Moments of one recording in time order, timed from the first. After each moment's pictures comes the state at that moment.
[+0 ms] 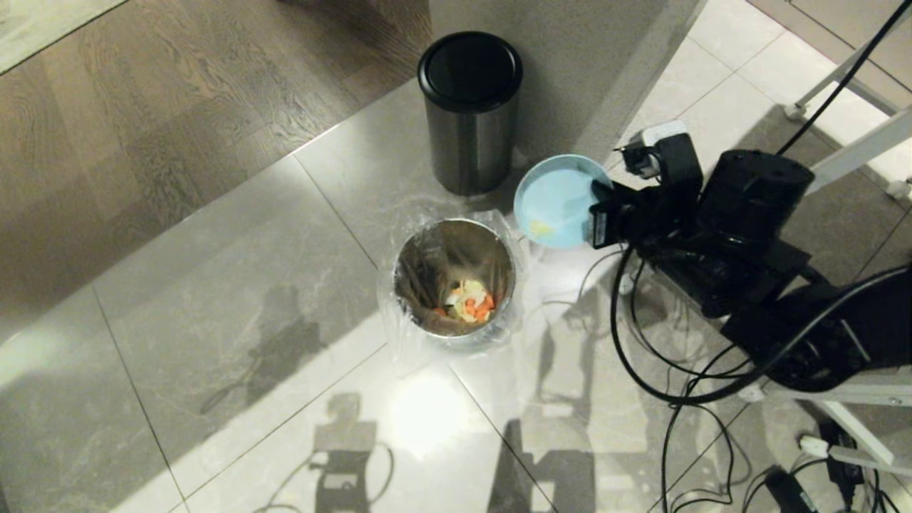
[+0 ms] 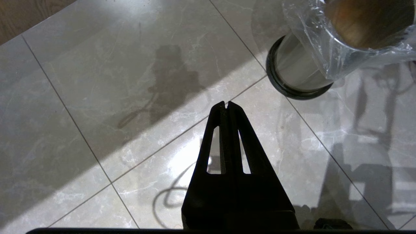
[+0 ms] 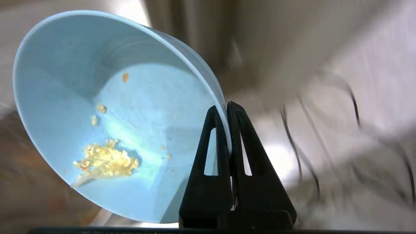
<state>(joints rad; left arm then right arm) 0.00 0.00 0.00 -0.01 0.02 -0.06 0.50 1.83 -0.97 -1.02 -0.27 -0.23</state>
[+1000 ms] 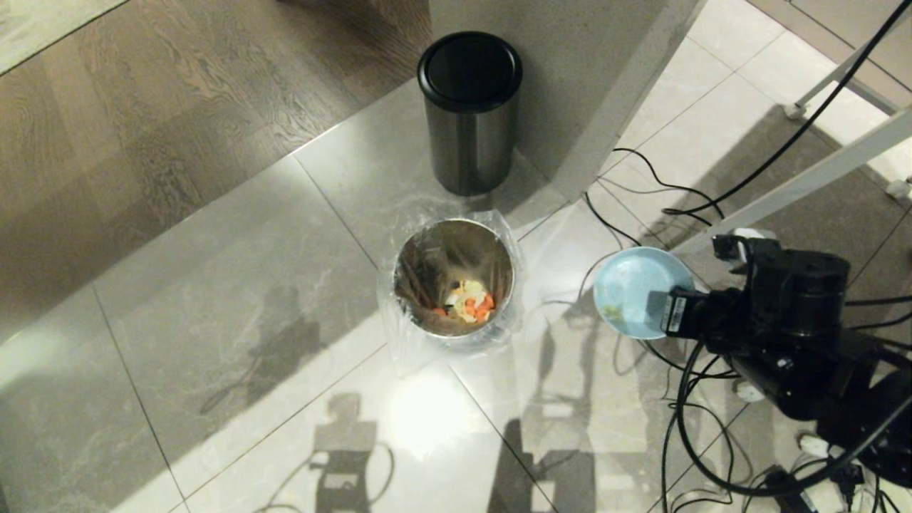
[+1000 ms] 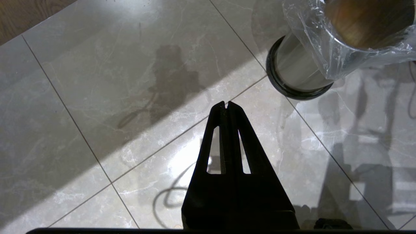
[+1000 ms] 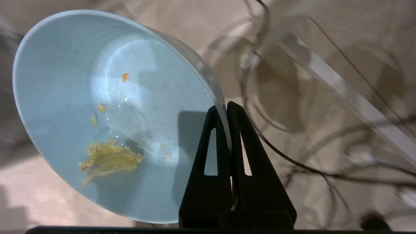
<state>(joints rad) 0.00 0.00 0.00 -0.01 0.02 -0.06 0.39 1.71 -0.55 -0.92 -0.45 0.18</state>
